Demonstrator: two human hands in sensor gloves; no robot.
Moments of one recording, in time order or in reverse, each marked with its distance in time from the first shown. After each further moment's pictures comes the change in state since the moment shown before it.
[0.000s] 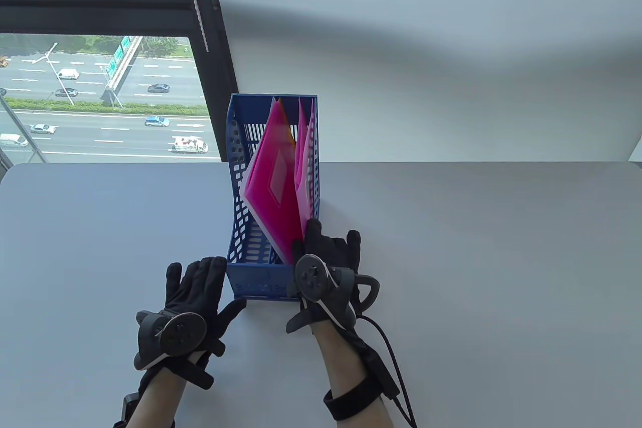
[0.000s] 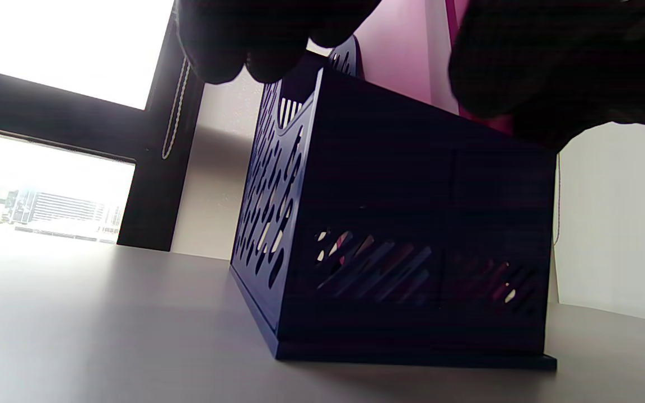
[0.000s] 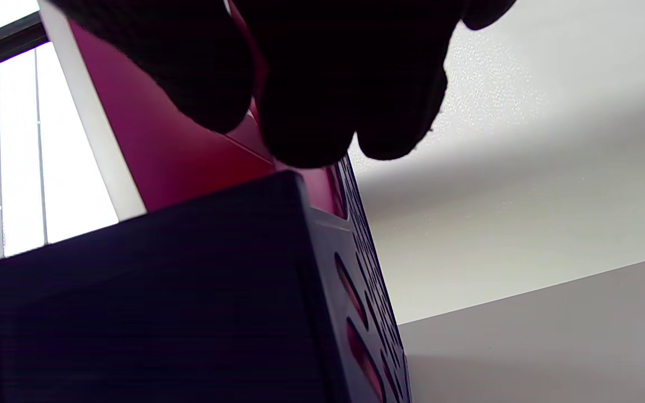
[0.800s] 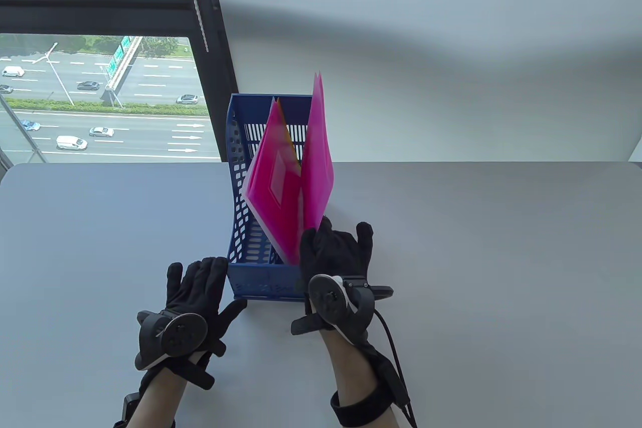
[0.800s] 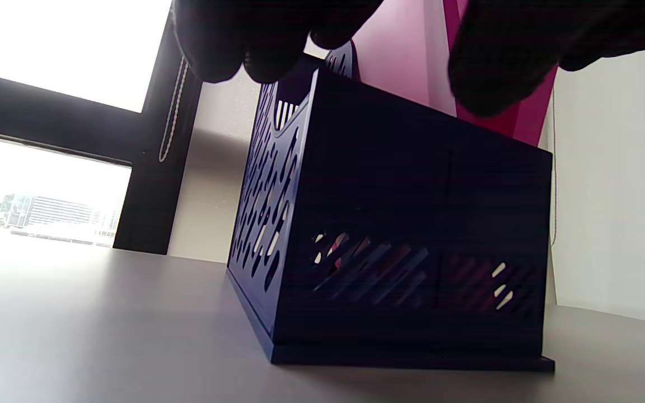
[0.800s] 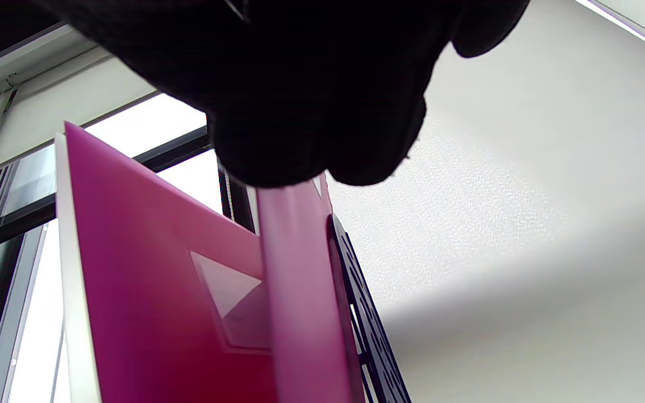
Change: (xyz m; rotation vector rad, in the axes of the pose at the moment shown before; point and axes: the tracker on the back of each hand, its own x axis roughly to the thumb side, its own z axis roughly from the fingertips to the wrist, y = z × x) left_hand 0.002 0.001 0.000 0.016 -0.009 -0.001; right_hand -0.002 -0.061 0.011 -0.366 -0.055 -0.140
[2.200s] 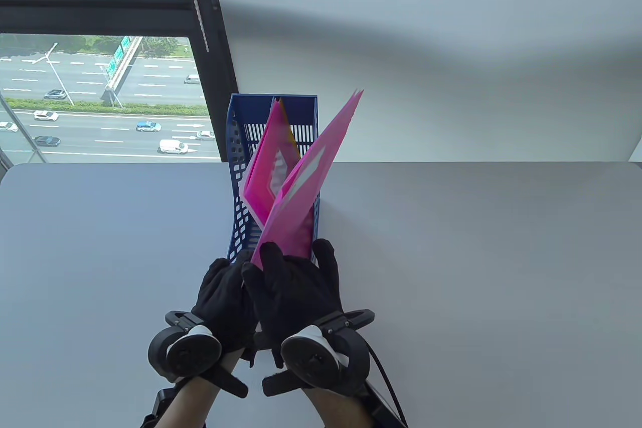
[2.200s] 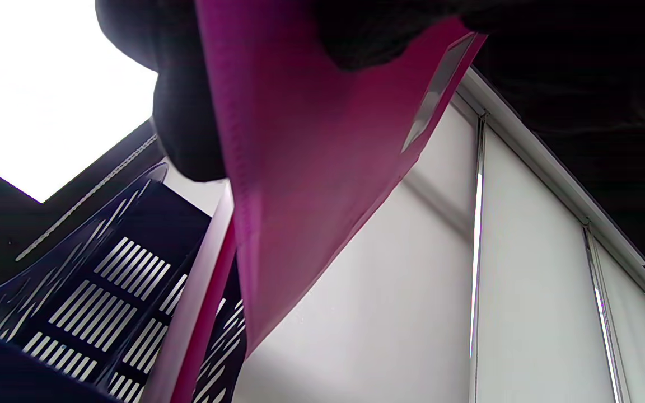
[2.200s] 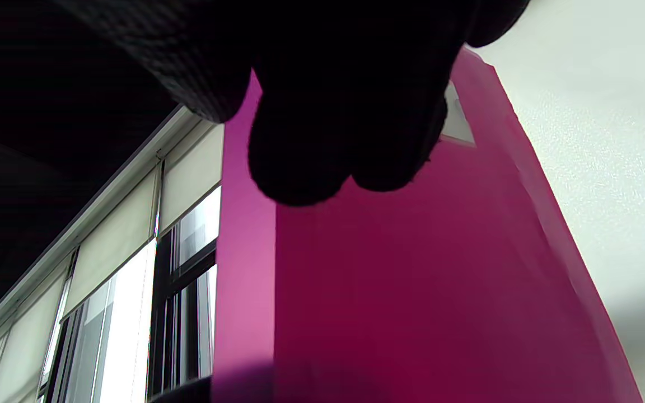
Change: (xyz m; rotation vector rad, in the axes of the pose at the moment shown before) left_hand 0.075 0.062 -0.011 0.475 -0.034 0.364; right_hand 0.072 -0.092 0.009 0.144 -0.180 -0.276
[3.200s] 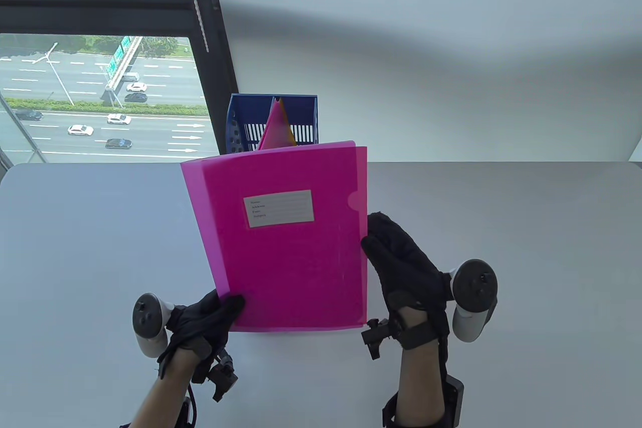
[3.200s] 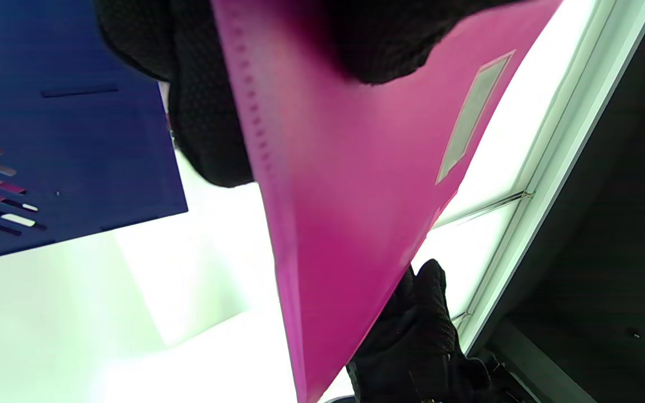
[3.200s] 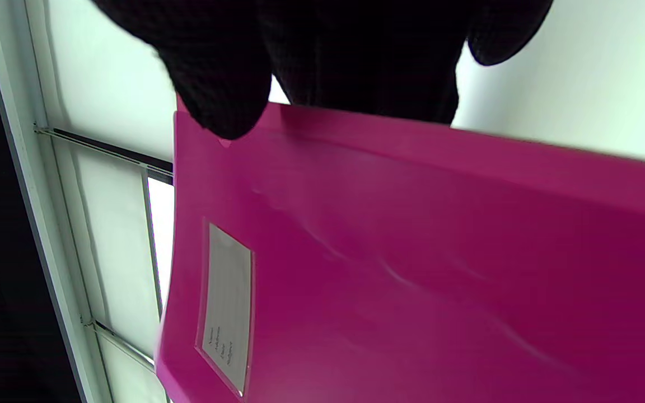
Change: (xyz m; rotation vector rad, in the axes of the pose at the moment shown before) left_hand -0.081 -0.034 0.028 -0.428 0.228 0.951; right_hand -0.182 -0.015 -0.005 0.212 0.435 -0.747
